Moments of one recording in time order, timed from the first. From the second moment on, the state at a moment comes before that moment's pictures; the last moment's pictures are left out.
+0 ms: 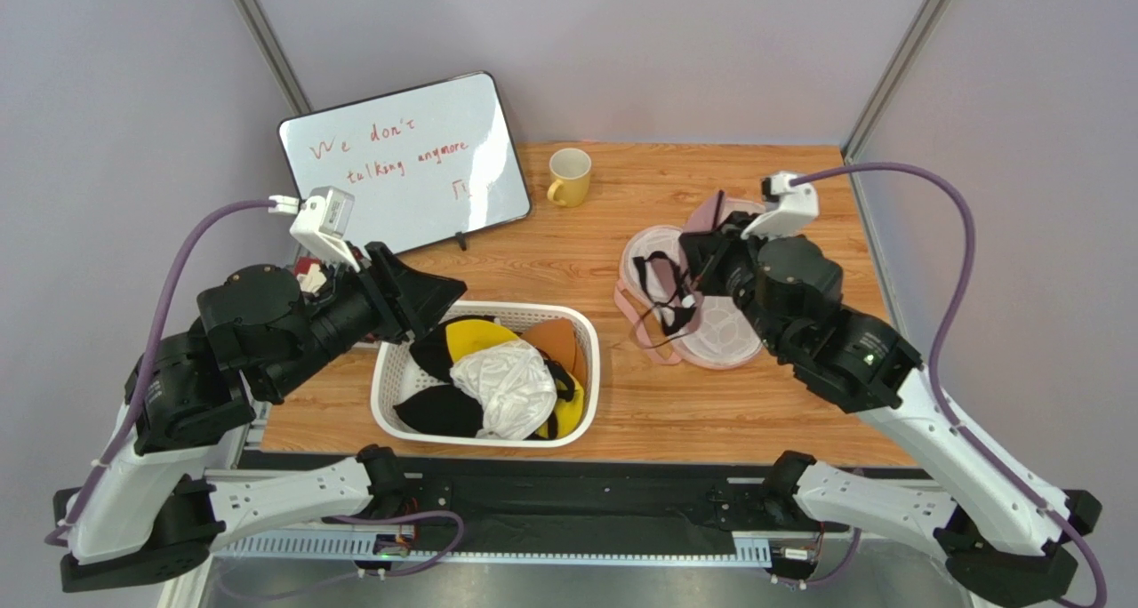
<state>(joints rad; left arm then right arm) -1.03 0.82 1.56 -0.97 -0.37 -0.68 0.89 0.93 1.21 -0.51 0.53 0.55</state>
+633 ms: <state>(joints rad) -1.03 0.87 1.49 -0.93 -0.29 -0.67 0.46 1.01 1.14 -0.67 0.54 0.45</state>
